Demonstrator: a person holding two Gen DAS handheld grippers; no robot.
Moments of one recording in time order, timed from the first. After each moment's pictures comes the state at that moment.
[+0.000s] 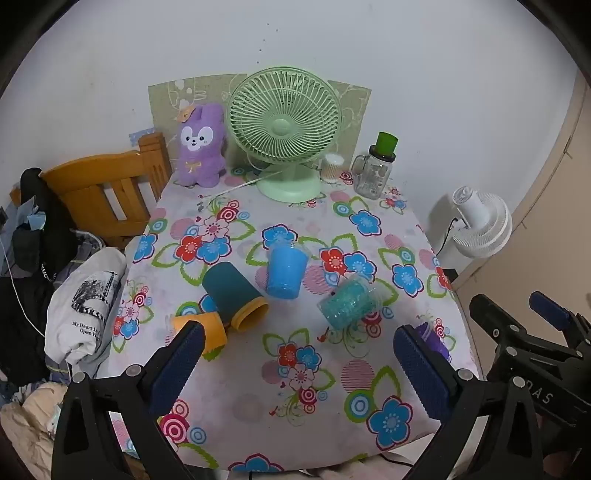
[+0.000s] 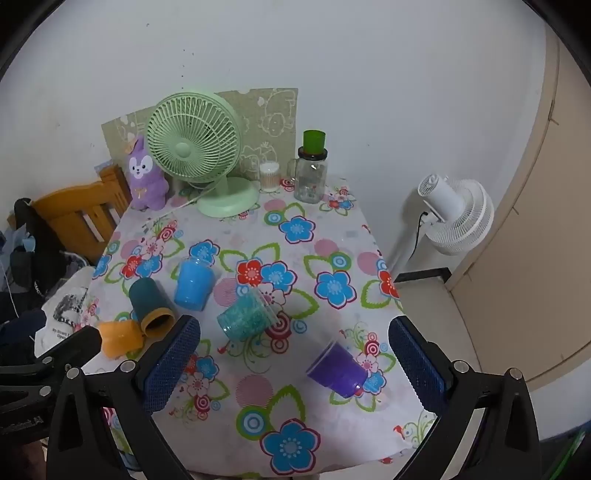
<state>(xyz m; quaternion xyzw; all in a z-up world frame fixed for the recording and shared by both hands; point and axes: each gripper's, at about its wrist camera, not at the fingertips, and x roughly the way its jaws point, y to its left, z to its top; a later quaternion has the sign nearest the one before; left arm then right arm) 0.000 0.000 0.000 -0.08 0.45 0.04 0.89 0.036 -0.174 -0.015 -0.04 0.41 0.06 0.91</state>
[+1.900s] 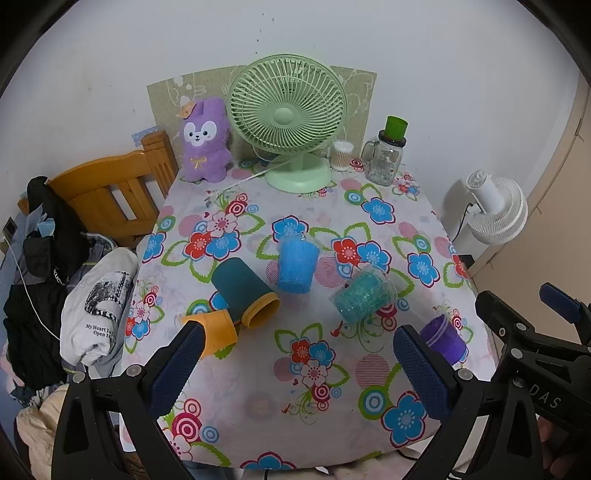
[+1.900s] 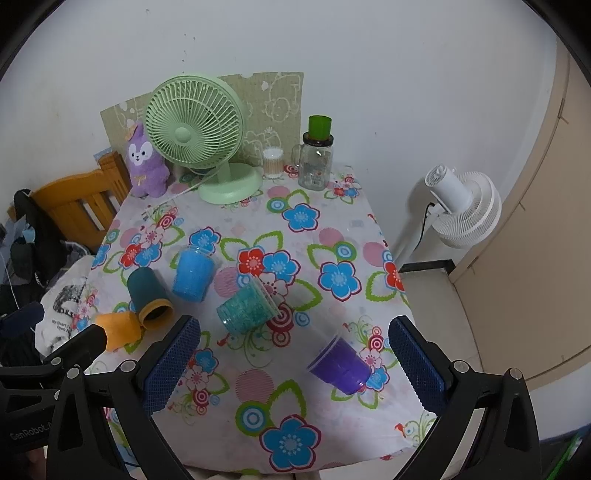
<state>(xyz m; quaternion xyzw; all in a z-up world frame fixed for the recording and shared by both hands) 0.013 -0.002 -0.007 -0.06 0.47 0.06 0.88 0.049 -0.171 -0.022 -0.05 0.43 0.07 0.90</state>
